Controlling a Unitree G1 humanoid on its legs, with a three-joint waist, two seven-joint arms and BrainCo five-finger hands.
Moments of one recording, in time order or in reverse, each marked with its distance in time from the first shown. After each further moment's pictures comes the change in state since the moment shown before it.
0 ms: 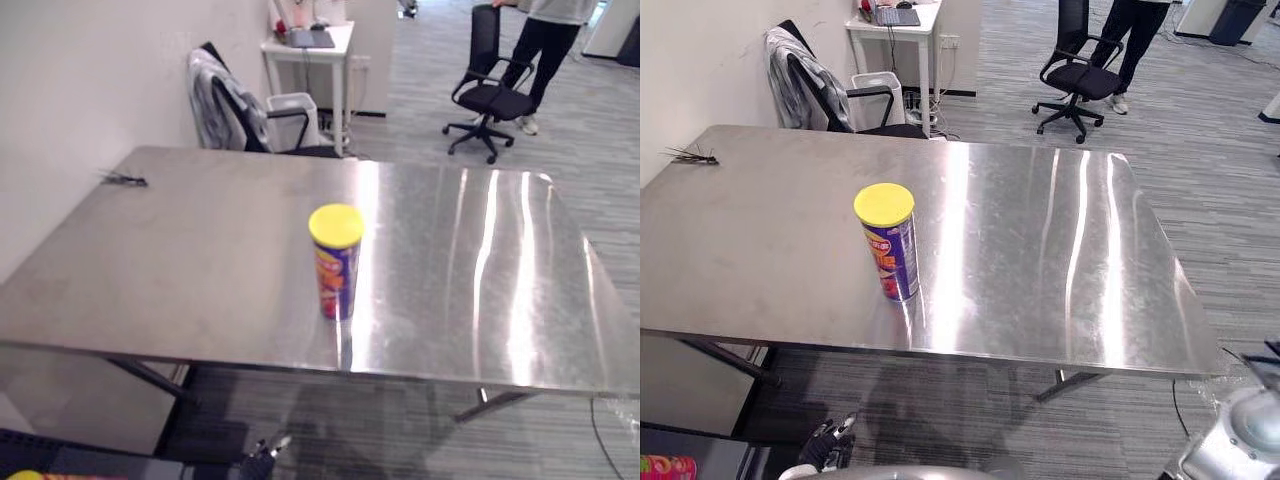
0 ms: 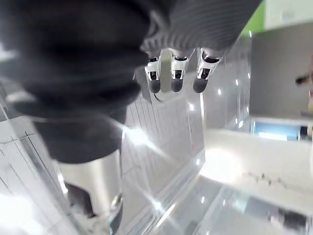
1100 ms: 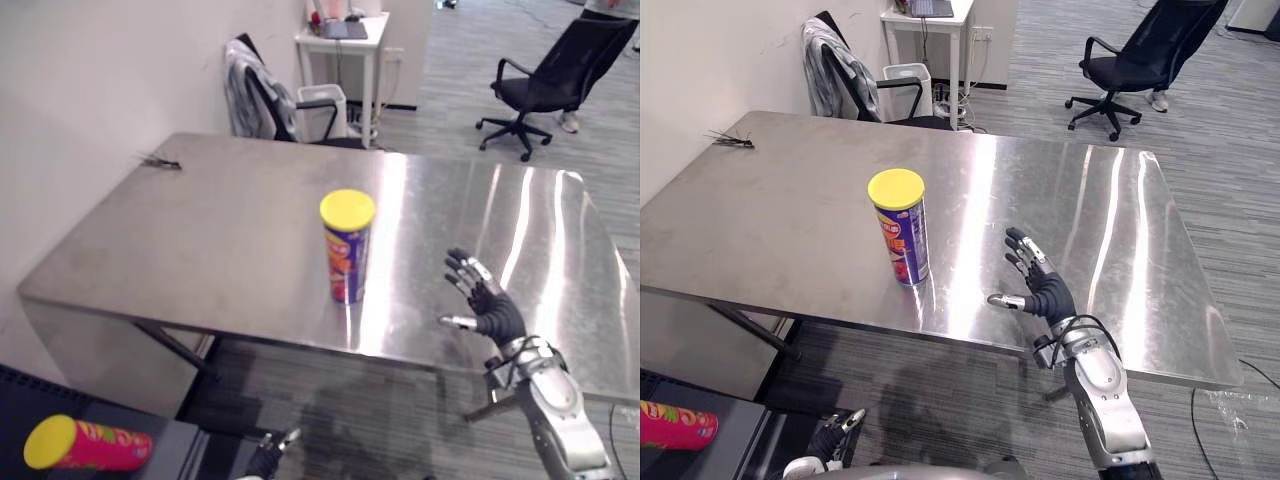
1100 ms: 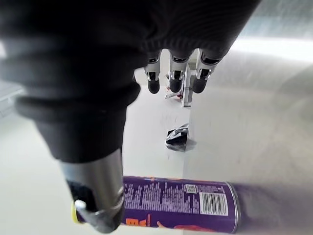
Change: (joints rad) left arm -0.023 0.021 -0.087 0.002 -0.030 -0.002 -0.053; right arm 0.064 -0.280 0.882 0.248 0.392 0.068 0.569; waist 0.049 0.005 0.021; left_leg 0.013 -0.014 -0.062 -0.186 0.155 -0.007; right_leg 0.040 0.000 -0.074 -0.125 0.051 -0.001
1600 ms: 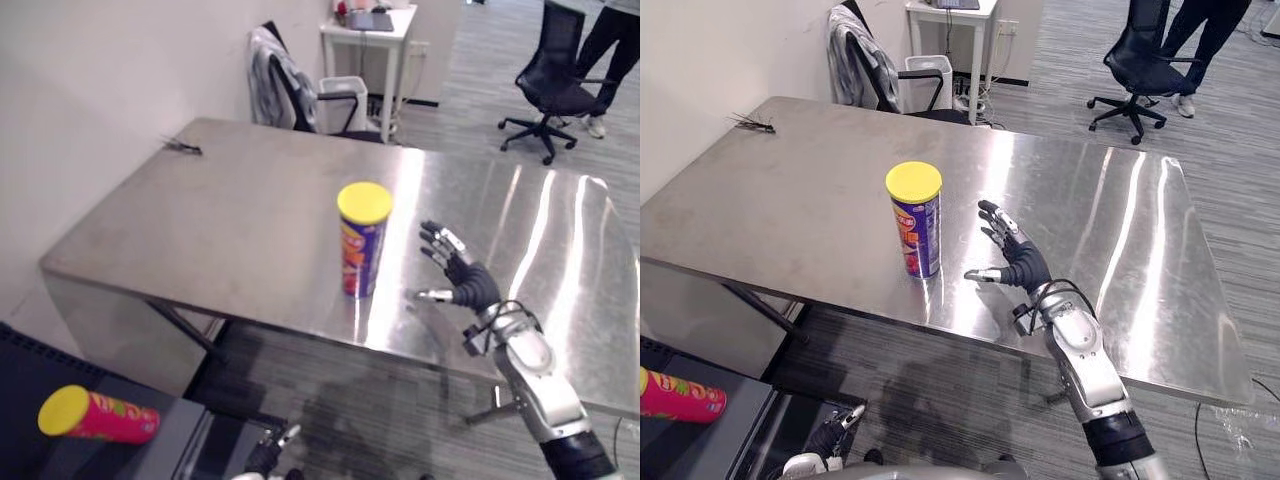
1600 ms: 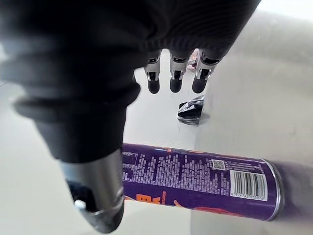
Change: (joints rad) left arm -0.012 0.004 0.002 0.001 -0.009 0.000 0.001; right arm -0.234 -0.014 0.107 0.107 -0.005 0.007 -0.021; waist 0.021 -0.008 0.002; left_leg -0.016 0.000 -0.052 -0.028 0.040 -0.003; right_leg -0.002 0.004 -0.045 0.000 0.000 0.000
